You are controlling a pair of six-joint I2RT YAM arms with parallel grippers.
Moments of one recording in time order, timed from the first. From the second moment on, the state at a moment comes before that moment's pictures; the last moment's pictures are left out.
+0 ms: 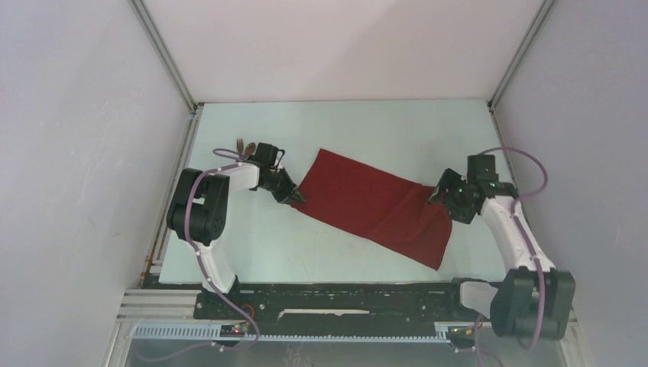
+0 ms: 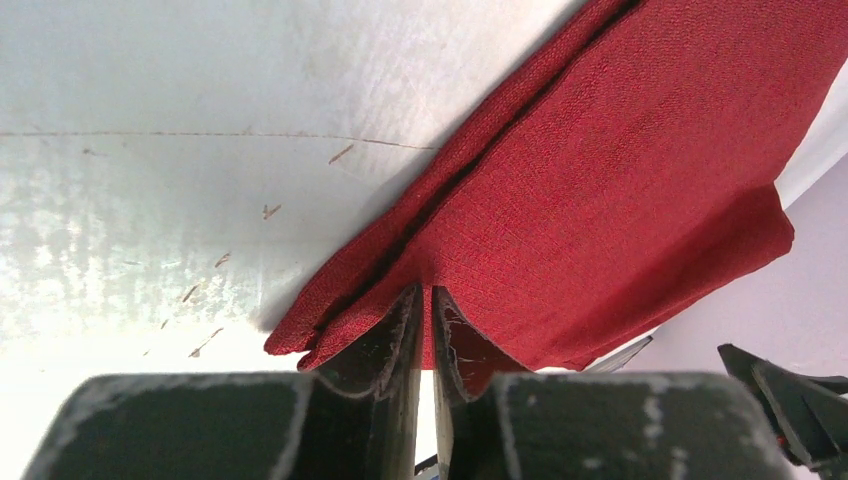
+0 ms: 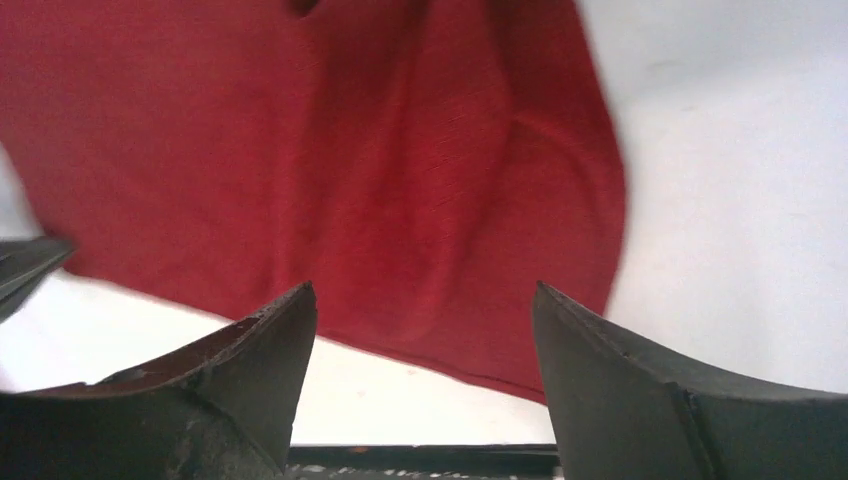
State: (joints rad) left arm -0.24 1.85 1.04 -0.35 0.42 -0.84; right arm -0.04 1.24 0.88 -0.77 -0.06 0.49
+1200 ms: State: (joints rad) left arm -0.24 1.85 1.04 -0.35 0.42 -0.84; right arm -0.43 1.71 0.82 -0.12 -0.57 0.73
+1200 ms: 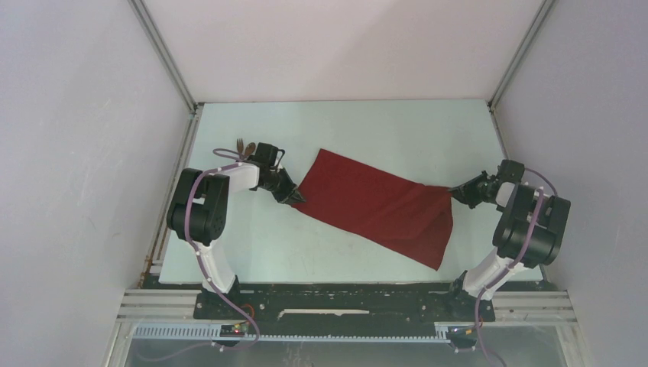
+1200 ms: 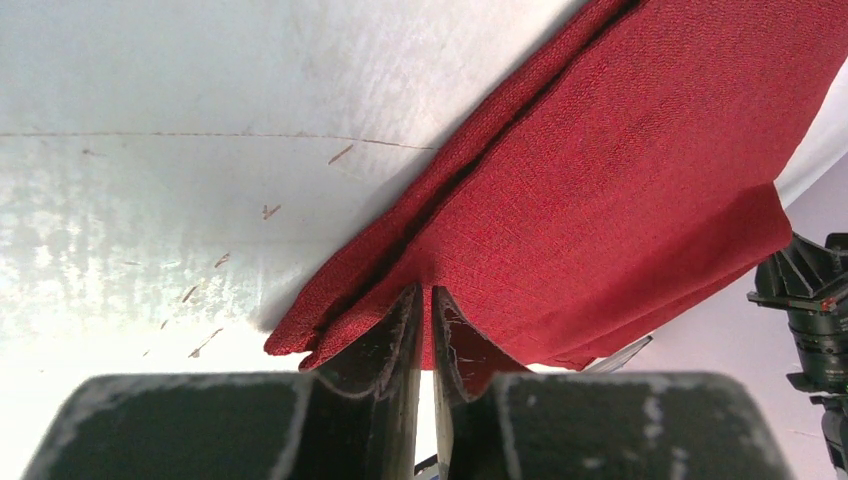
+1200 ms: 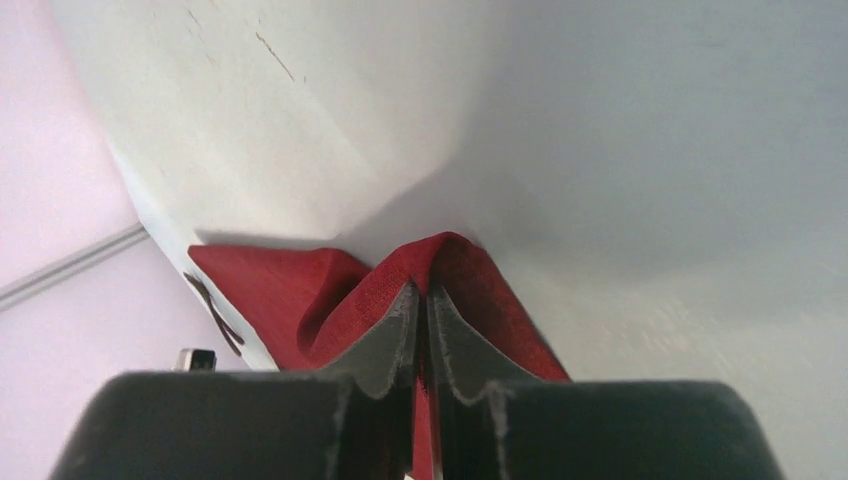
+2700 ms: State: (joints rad) left arm -0.36 1.74 1.05 -0.54 0.08 -0.63; right arm -0.04 1.35 0.72 -0.74 -0.19 0.68
